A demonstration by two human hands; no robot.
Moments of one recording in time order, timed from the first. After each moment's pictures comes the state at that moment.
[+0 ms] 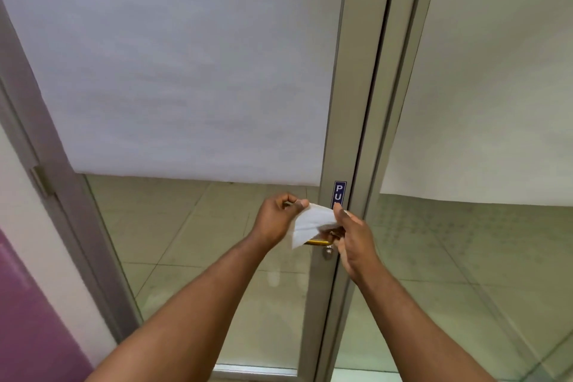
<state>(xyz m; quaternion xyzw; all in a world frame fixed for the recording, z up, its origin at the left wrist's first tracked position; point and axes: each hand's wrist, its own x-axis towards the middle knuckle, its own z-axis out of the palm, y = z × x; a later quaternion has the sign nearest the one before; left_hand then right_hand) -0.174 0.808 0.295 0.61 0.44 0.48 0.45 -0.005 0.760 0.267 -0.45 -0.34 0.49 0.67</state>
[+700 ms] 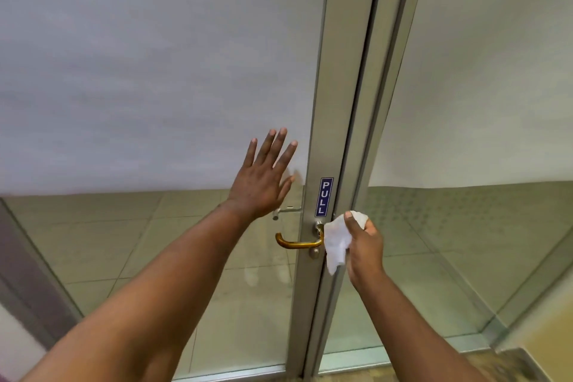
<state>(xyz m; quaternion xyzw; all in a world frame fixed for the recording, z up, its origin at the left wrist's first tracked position) -0.177 0.935 0.309 0.85 0.35 0.28 -0.26 0.024 0.797 0.219 -0.55 -0.19 0.34 0.74</state>
